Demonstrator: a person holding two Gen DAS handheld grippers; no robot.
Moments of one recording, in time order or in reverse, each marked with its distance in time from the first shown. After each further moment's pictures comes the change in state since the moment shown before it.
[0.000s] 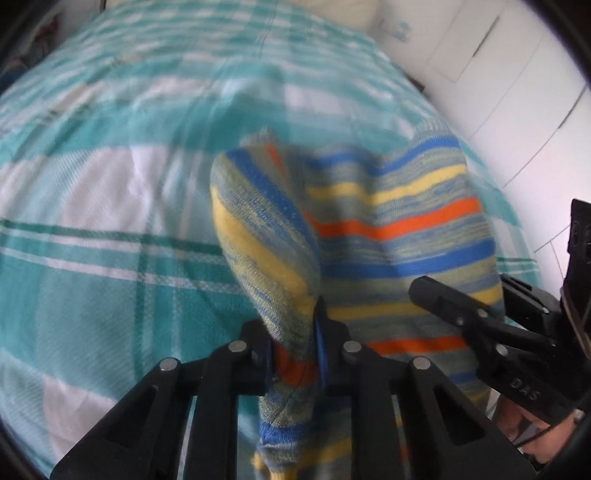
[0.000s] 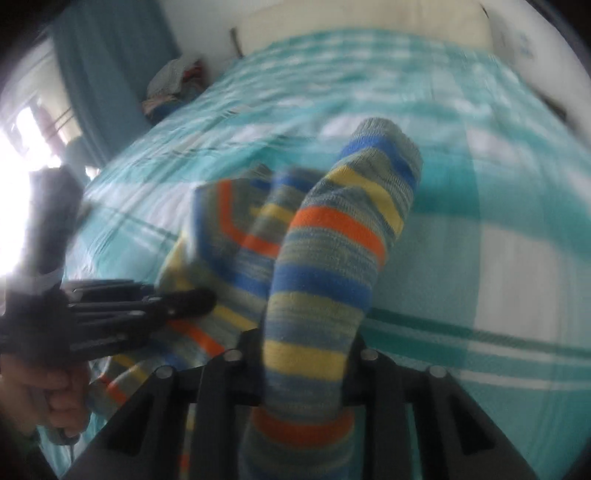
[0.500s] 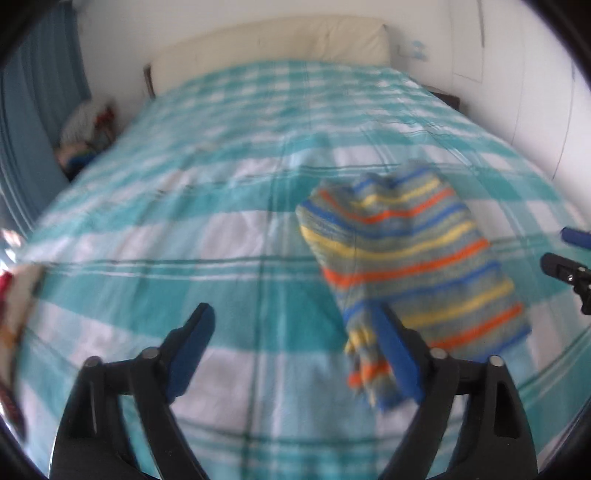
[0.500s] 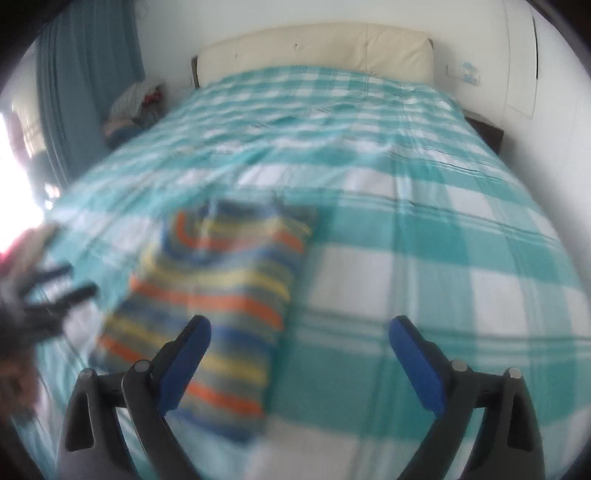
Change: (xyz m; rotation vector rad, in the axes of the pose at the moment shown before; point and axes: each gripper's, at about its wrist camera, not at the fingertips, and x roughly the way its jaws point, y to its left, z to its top) left arm -0.095 -0.046 -0.076 0.190 -0.248 0.454; right arm -0.089 -0.045 -0.048 0.022 -0.024 -0.289
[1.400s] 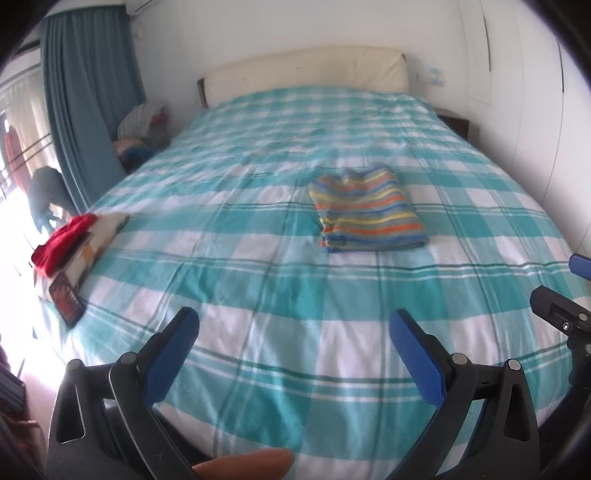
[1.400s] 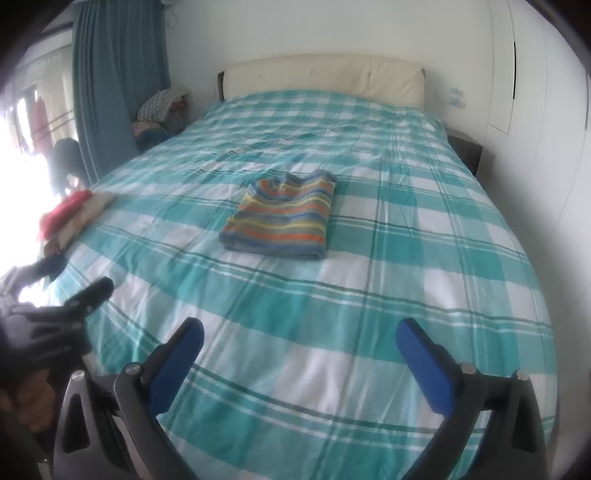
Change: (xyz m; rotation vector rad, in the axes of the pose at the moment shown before) left arm -0.212 -0.032 -0.092 -0.121 -0.019 0.075; right arm -0.234 0.054 -0.134 0.021 -0.092 0.059
